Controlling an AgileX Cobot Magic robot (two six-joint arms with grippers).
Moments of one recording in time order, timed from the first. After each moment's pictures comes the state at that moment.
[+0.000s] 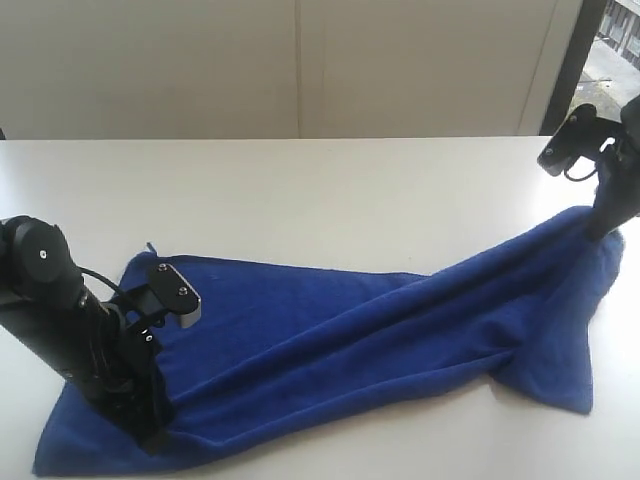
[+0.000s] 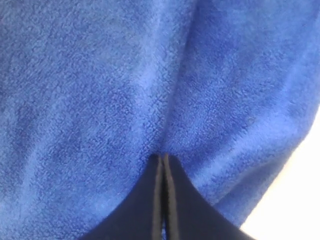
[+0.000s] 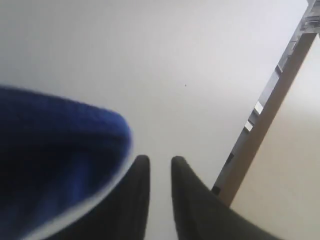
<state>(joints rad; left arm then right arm) -0.46 1.70 -0.74 -0.47 0.57 0.86 -0.19 1.98 -1.36 -0.64 0.54 -0.34</state>
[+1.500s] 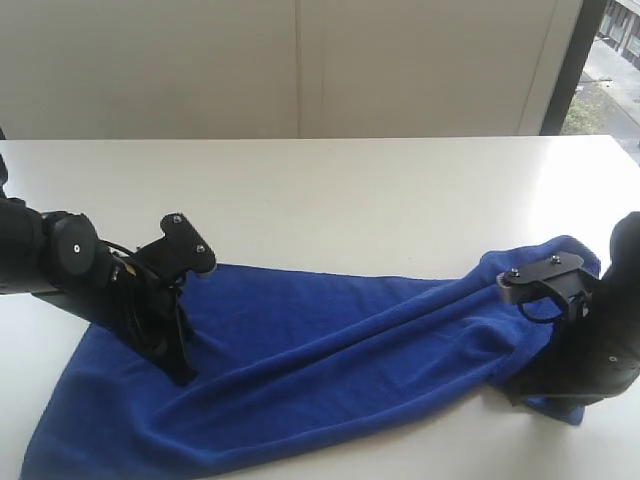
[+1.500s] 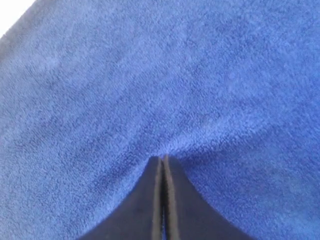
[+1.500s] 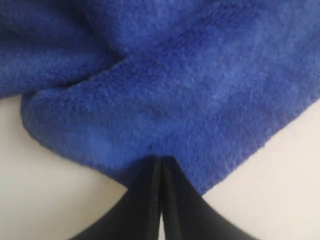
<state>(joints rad) -0.46 1.79 -0.84 -0.38 0.23 0.86 0.01 1.68 -0.73 -0.01 0.59 -0.18</state>
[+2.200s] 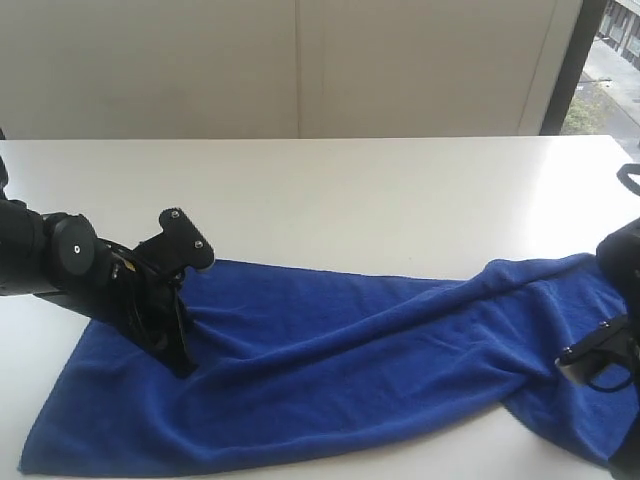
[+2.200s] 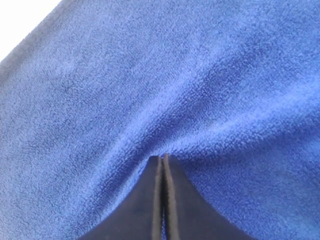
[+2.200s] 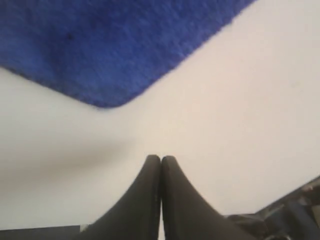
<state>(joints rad) -0.45 1.80 -0.84 -0.39 0.17 0.89 0.01 1.73 -0.75 -0.39 1.10 -0.03</state>
